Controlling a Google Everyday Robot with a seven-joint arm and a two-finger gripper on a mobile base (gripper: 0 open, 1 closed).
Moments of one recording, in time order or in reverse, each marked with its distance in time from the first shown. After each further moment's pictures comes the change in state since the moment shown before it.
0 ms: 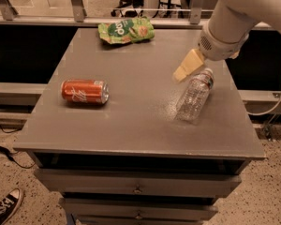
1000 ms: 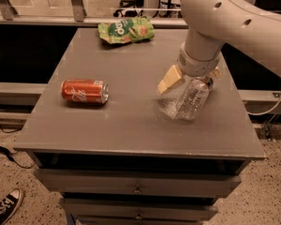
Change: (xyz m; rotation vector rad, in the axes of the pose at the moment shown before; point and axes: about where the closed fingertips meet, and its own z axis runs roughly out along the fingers) arm 0.007 0.041 0.057 -0.018 0.121 0.163
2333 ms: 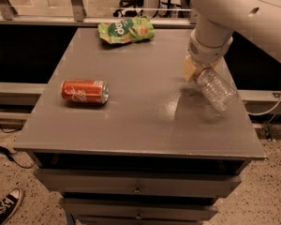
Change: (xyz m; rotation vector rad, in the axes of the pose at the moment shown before) arm -0.025 -0.042 -0.019 0.085 -0.050 -0.136
